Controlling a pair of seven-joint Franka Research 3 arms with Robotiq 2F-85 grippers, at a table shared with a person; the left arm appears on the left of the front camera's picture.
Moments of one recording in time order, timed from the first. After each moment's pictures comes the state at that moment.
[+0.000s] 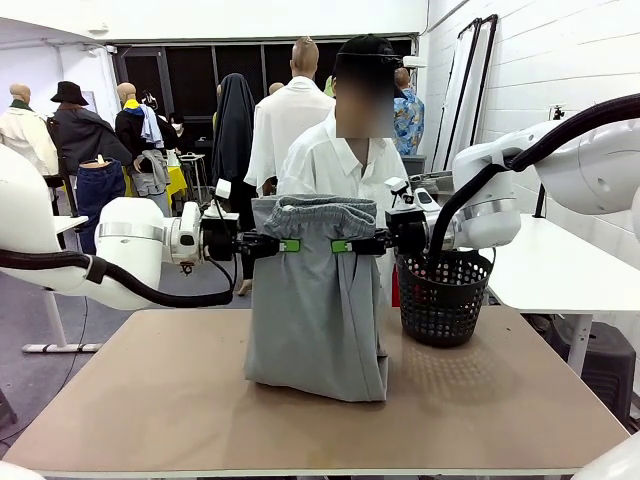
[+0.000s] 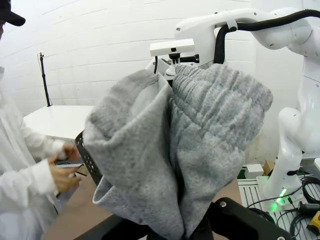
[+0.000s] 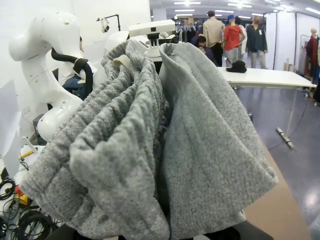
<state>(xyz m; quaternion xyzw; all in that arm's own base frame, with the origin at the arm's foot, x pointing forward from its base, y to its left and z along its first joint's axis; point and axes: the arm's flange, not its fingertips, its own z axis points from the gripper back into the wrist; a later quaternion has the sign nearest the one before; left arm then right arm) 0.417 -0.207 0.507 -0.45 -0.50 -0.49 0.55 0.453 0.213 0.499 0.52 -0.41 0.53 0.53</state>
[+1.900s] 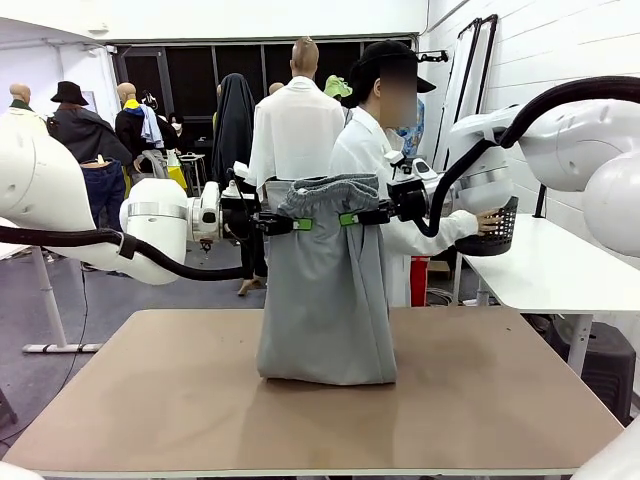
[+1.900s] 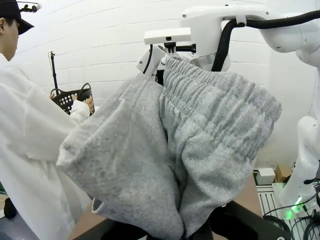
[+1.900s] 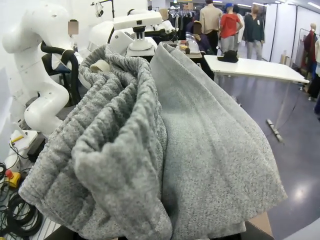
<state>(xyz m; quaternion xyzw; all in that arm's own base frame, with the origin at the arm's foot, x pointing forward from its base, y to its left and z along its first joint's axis) 0.473 -0.231 0.532 -0.44 -0.51 -0.48 0.56 0.536 0.196 0.545 0.48 -0.41 0.56 0.54</state>
